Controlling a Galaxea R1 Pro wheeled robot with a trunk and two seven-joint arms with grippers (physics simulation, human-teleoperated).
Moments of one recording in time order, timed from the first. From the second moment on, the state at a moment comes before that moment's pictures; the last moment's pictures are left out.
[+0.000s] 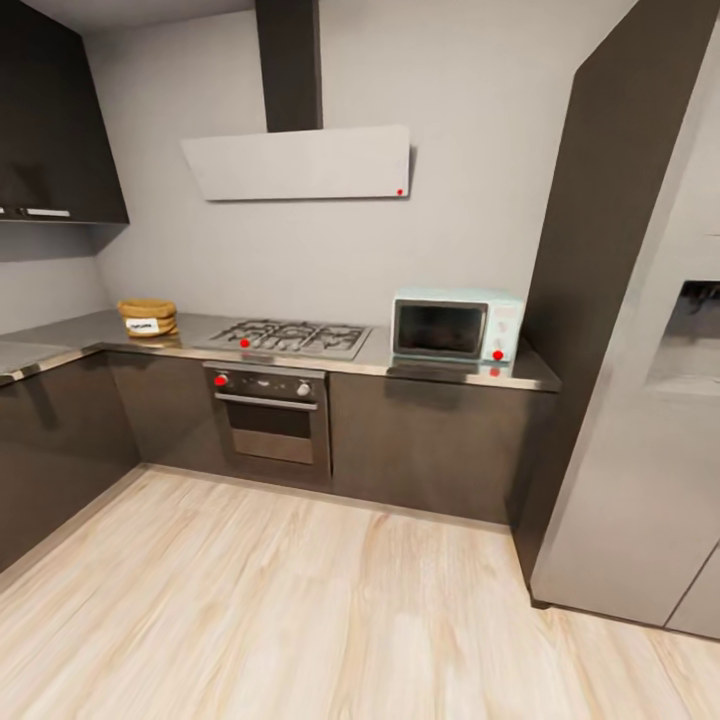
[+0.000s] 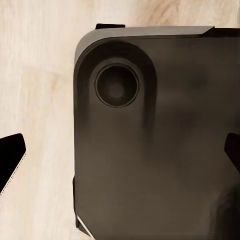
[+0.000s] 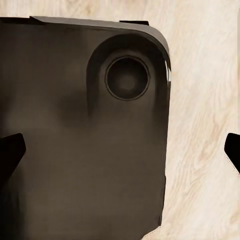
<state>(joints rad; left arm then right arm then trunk) 0.00 0.00 0.01 -0.04 0.03 -0.07 0.01 0.00 -0.01 0.00 0.01 0.00 -0.12 0.01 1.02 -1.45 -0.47</state>
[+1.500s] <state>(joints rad) 0.00 0.00 0.01 -0.04 0.03 -0.08 0.01 0.00 -0.01 0.00 0.01 -0.01 -0.13 0.00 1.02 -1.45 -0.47</state>
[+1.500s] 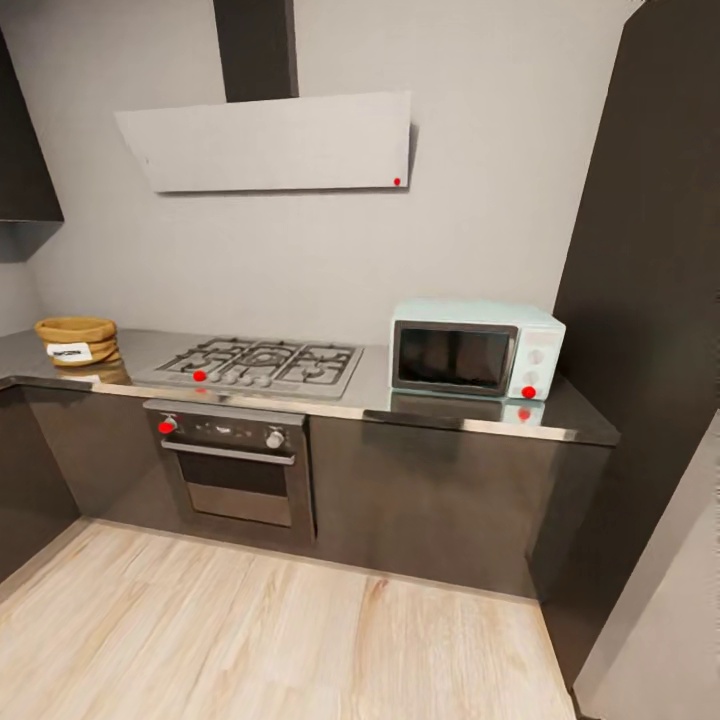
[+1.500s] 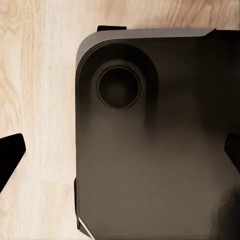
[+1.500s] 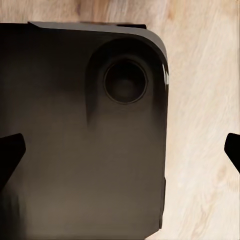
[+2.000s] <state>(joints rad) 0.00 0.00 0.01 -0.04 0.03 -0.08 0.01 0.00 -0.01 0.00 0.01 -0.01 -0.13 0.00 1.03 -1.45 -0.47</state>
